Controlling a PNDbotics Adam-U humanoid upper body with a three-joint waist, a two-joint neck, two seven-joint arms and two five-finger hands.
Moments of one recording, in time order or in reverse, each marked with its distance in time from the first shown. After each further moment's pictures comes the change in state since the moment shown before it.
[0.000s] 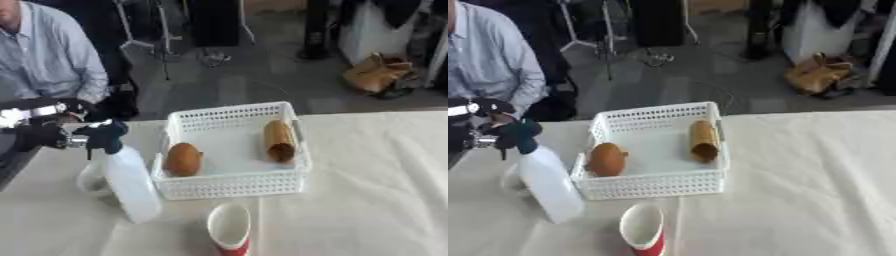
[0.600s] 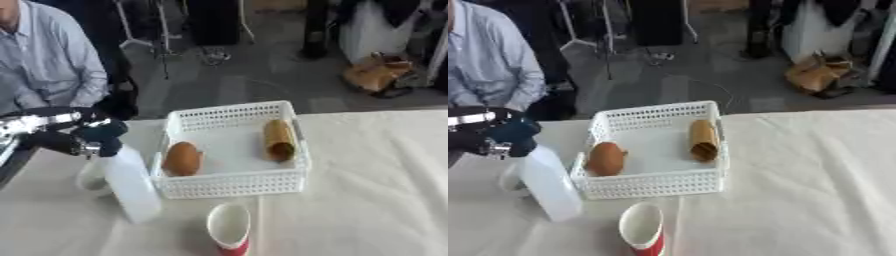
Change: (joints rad) left arm -0.028 -0.040 -0.010 0.057 -0.032 -0.032 -0.047; right arm 0.000 0.000 0.000 0.000 -0.004 0.002 -0.002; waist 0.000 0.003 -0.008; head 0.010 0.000
